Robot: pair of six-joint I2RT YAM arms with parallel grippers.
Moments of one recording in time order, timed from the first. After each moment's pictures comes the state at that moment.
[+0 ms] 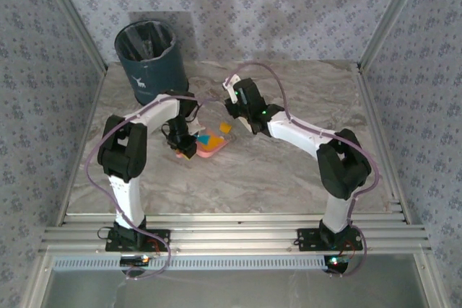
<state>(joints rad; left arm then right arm) -0.40 1.97 1.47 -1.30 0.16 0.24 0.67 1.81 1.35 -0.09 0.20 -0.08</state>
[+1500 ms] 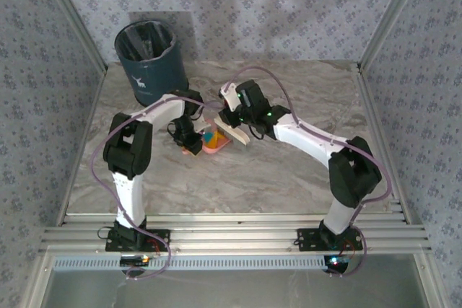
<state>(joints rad) -0.43 2.01 1.51 -1.20 0.16 0.23 0.69 1.70 1.31 -0.21 -0.08 -0.05</state>
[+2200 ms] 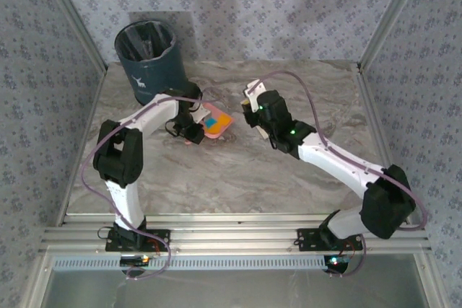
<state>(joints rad) -0.43 1.89 1.48 -1.04 0.15 0.15 0.69 1.39 1.07 -0.09 0.31 -0.04</state>
